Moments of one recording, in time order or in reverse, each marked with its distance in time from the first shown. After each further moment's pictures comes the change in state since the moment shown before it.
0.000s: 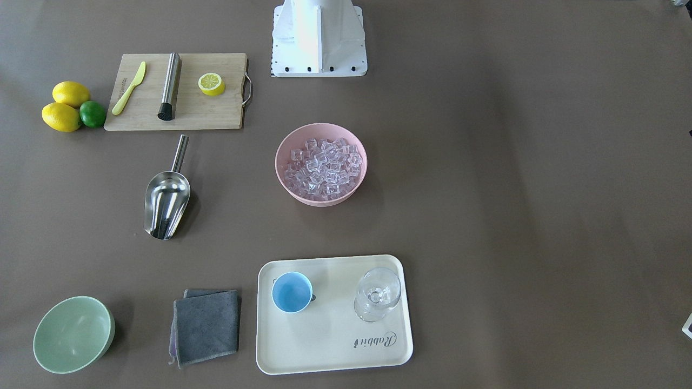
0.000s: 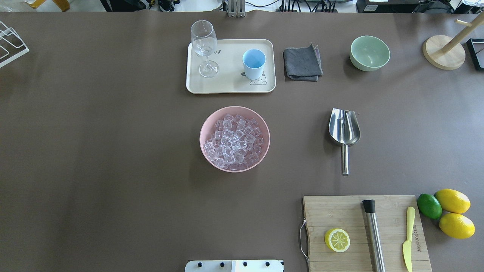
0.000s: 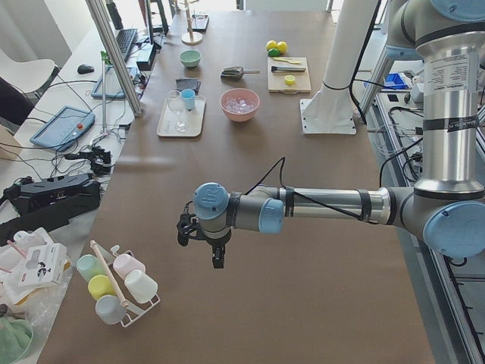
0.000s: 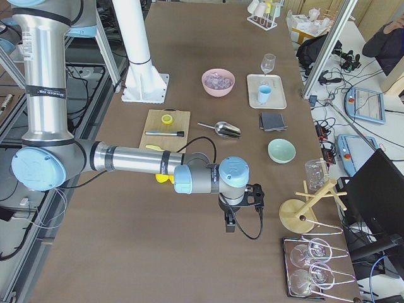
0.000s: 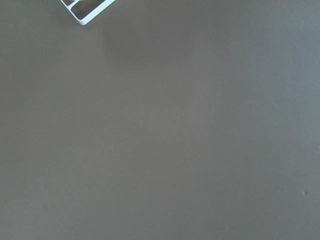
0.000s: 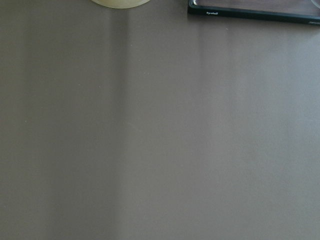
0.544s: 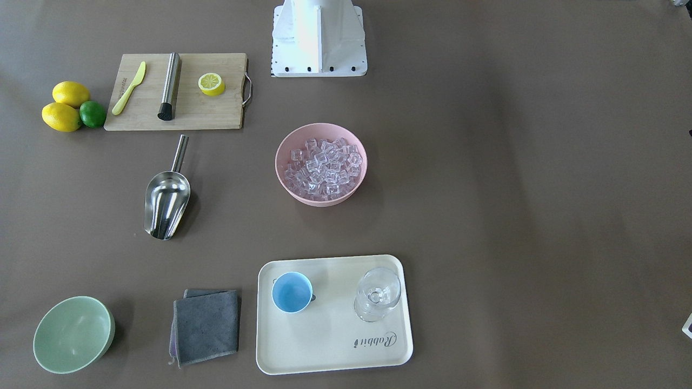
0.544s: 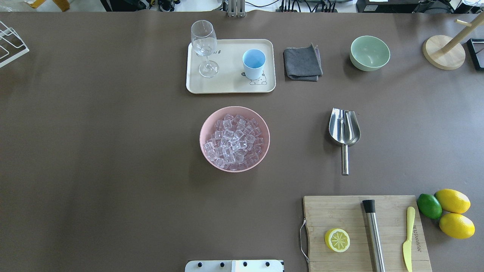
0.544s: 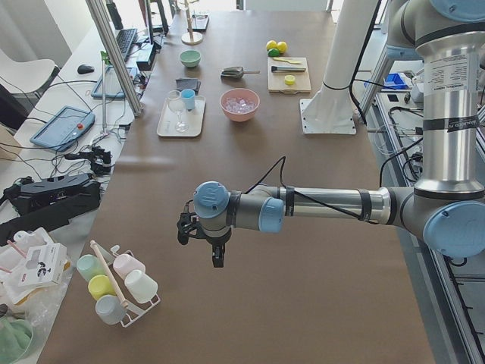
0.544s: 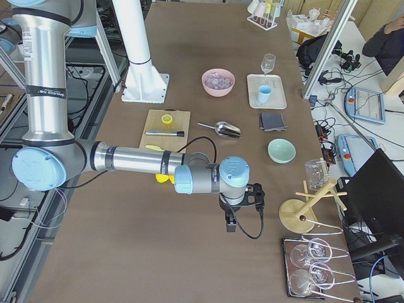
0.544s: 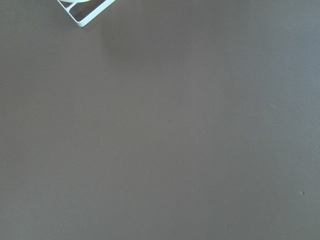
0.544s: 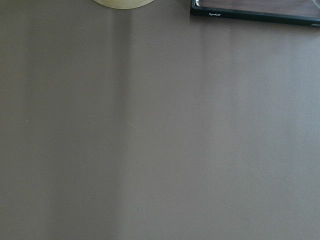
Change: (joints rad) left arm 0.000 0.001 -0.006 0.000 0.000 0.000; right arm -0.001 0.002 -0.002 0.006 0.002 -0.006
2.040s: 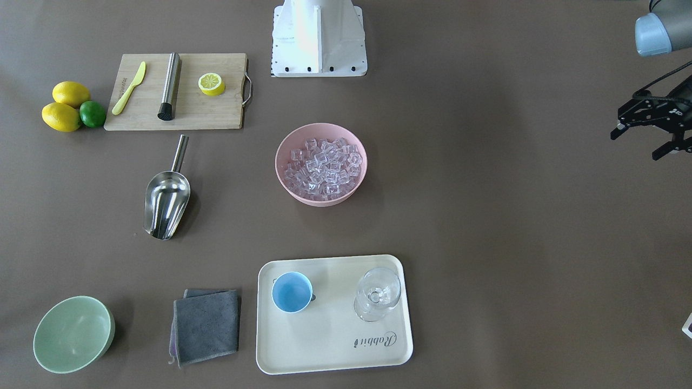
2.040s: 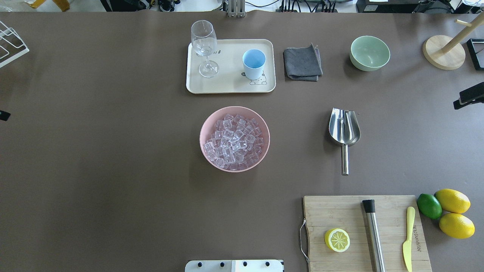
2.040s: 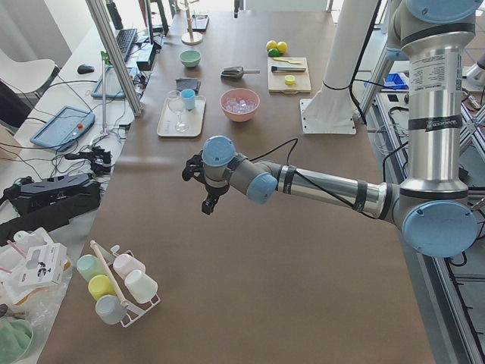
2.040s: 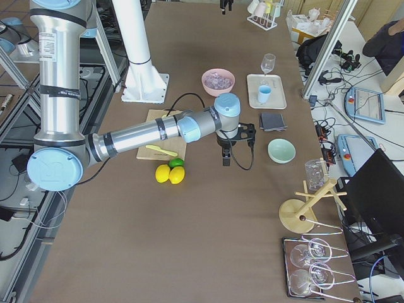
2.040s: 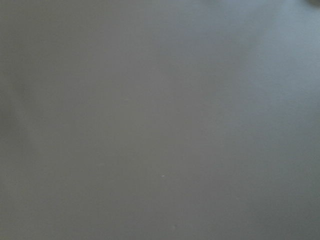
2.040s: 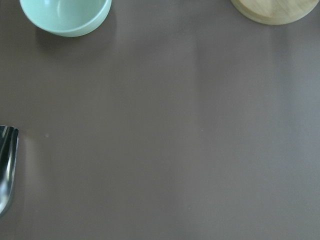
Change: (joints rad) left arm 0.253 -0.022 -0.144 -0.338 -0.005 0.010; right arm -0.291 -0.029 0.371 0.003 0.020 0.514
